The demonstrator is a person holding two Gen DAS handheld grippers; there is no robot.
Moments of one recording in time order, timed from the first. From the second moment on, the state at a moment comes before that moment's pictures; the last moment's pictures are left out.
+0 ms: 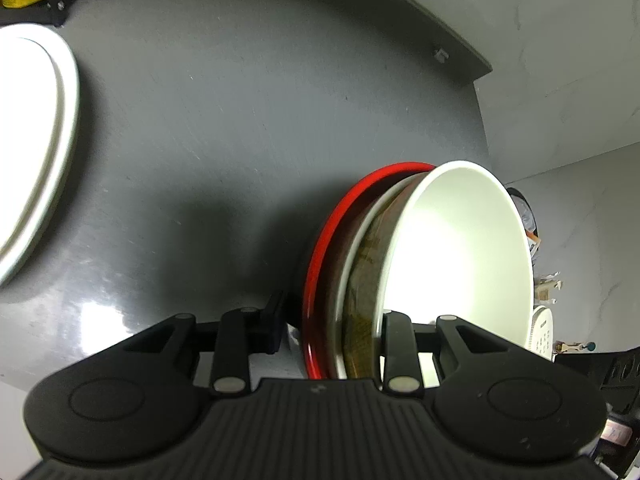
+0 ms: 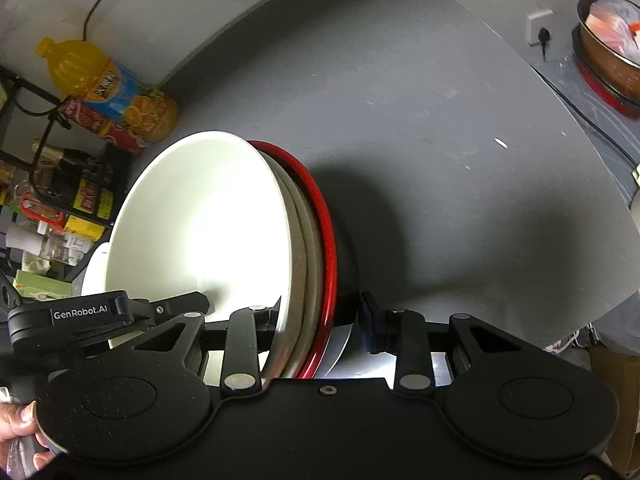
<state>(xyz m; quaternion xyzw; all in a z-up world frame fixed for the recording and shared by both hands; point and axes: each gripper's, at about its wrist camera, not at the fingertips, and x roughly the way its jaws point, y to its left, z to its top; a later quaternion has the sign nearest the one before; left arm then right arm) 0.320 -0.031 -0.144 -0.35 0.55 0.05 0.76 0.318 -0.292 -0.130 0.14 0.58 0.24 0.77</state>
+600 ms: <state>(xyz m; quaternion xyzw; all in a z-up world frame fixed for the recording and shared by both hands) 0.279 0.036 -0.106 -0.36 0.52 0.08 0.77 0.298 -0.223 -0.090 0.12 0.56 0.28 0.77</state>
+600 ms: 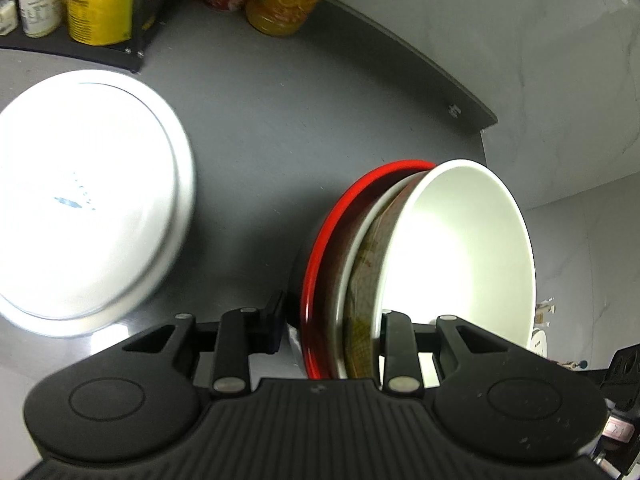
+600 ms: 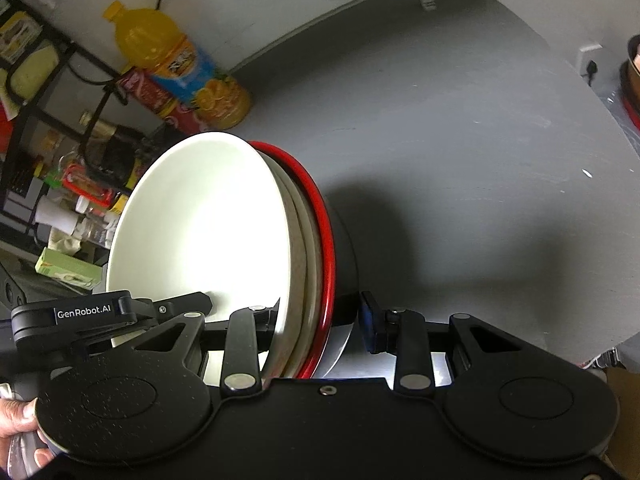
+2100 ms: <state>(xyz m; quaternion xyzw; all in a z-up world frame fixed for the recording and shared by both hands) 0.190 0.232 -0.119 -0.40 0.49 0.14 0.76 0.256 -0.025 -0.084 0.08 0.58 0.34 0.74</state>
